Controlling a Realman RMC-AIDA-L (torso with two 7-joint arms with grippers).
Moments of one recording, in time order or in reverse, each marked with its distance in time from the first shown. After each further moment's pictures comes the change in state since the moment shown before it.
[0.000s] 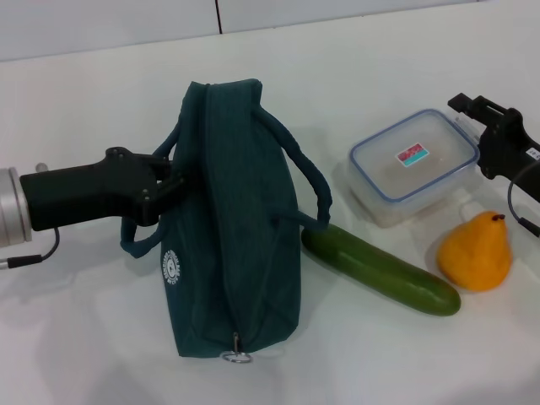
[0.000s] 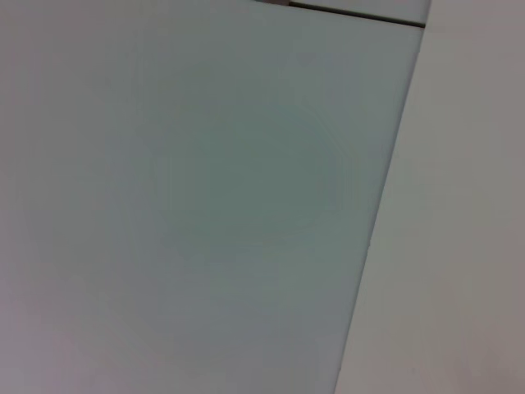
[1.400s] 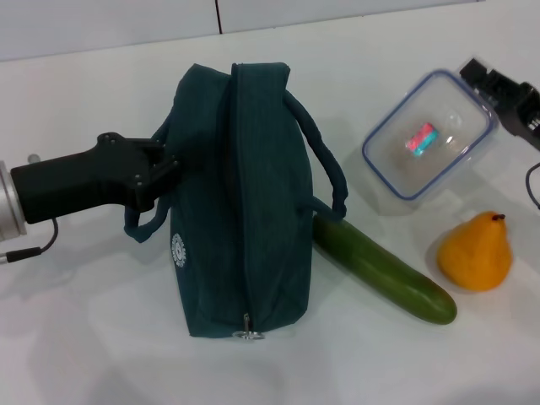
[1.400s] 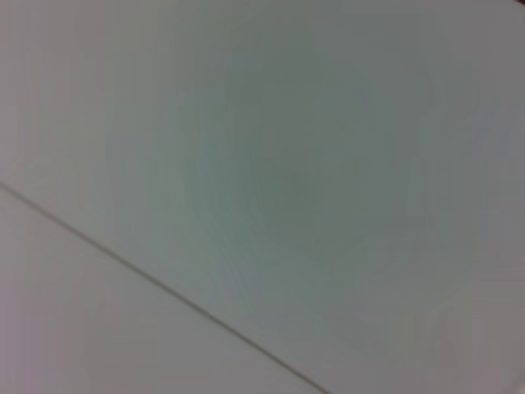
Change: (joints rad) left arm 0.014 0.002 -0.006 -0.023 -0.089 0.002 0.050; right arm -0.052 -0.004 -0.026 -0.117 0.009 -0.213 -0.365
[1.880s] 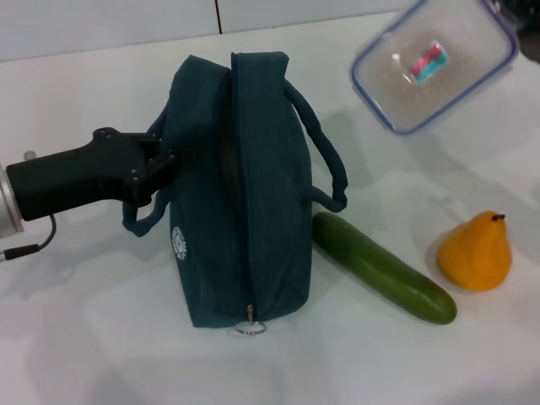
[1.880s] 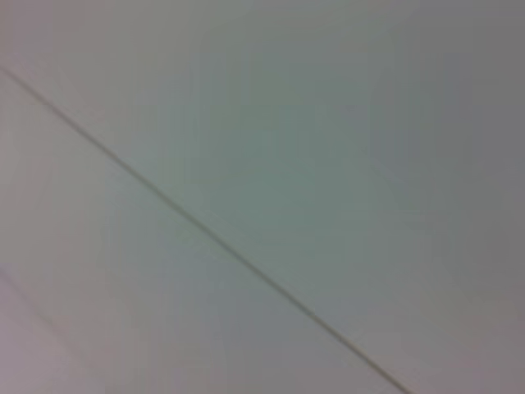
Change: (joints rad) left arm 0.006 0.001 0.000 -0.002 -0.026 -0.001 0.009; right arm 0.028 0.005 0.030 -0.106 0.046 -0.215 0.004
